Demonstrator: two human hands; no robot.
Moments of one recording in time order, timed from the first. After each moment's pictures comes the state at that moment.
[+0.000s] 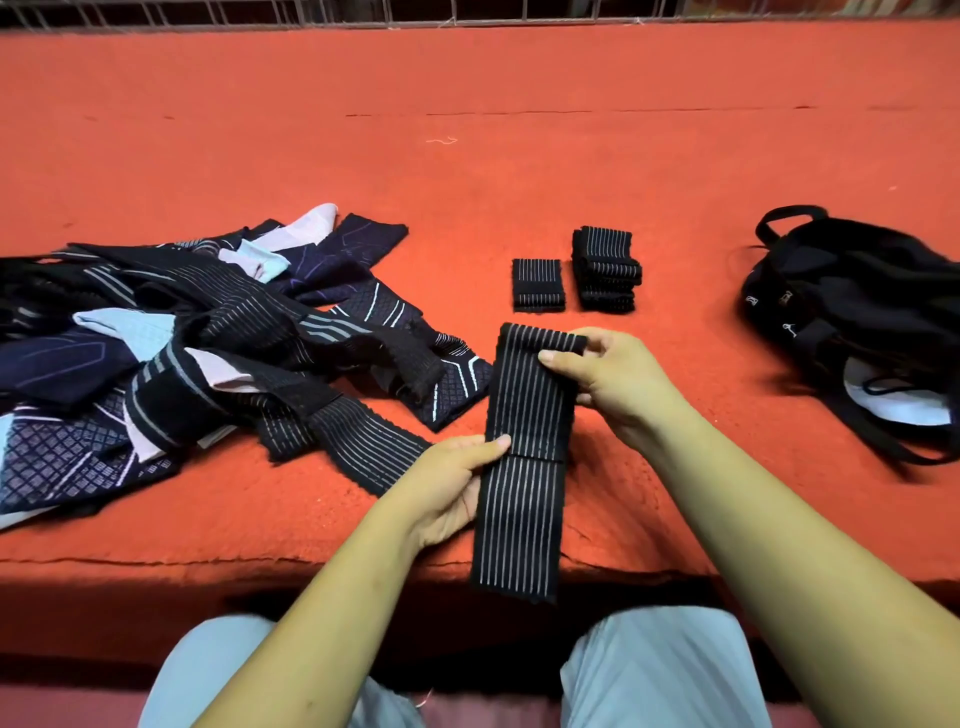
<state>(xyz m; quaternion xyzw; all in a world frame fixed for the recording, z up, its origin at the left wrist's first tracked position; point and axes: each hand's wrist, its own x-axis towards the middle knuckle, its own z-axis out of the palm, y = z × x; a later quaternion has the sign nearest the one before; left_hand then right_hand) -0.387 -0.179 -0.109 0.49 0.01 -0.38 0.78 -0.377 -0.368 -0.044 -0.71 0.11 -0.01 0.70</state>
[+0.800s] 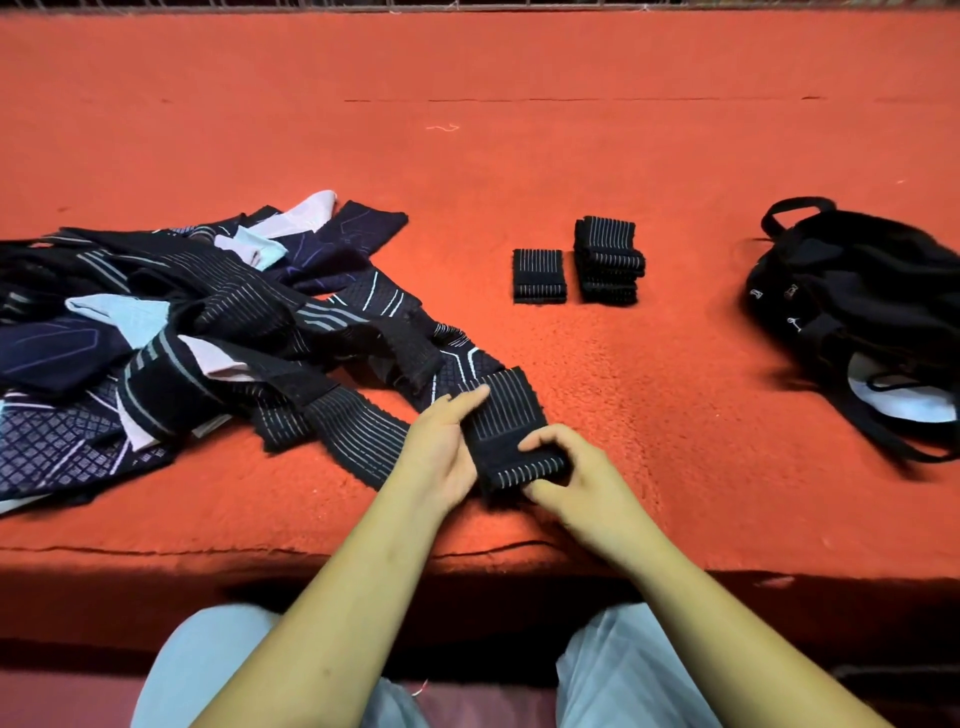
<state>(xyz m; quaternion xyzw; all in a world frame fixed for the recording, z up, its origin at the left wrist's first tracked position) -0.370 -0.199 -0.104 0.41 0.13 -0.23 0.87 -0.448 -0.342 -0.114 -0.82 -0.01 -0.02 0.58</state>
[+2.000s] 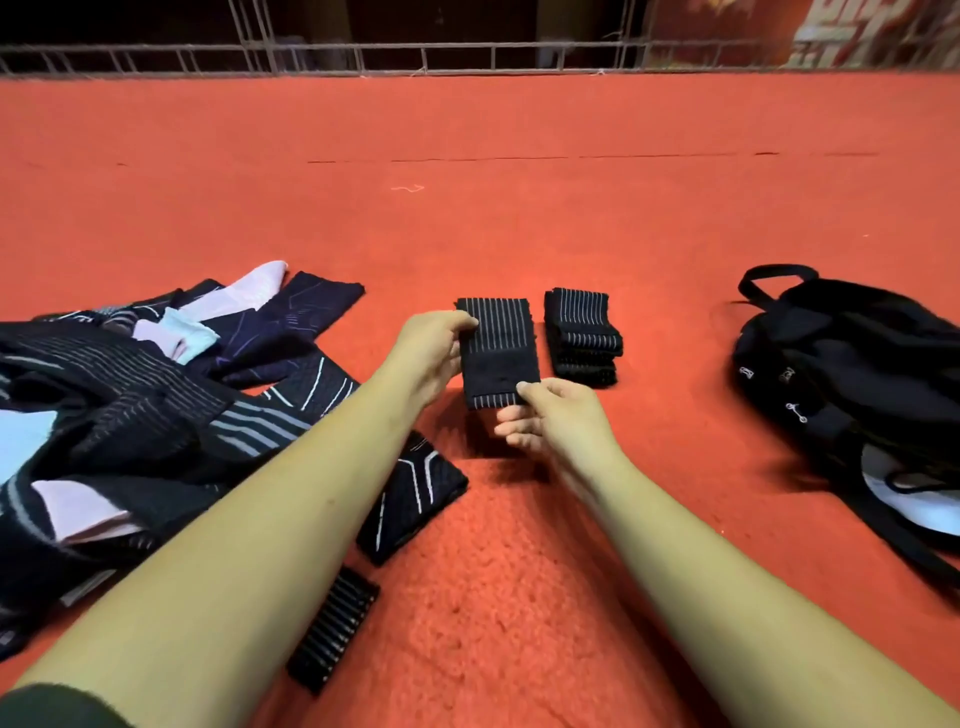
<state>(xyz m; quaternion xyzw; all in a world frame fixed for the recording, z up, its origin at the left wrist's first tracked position) -0.161 -0.272 -0.042 0.62 0.03 -0.14 0.77 -0.269 -0.383 -0.071 -0.61 0.17 -0.03 0.77</state>
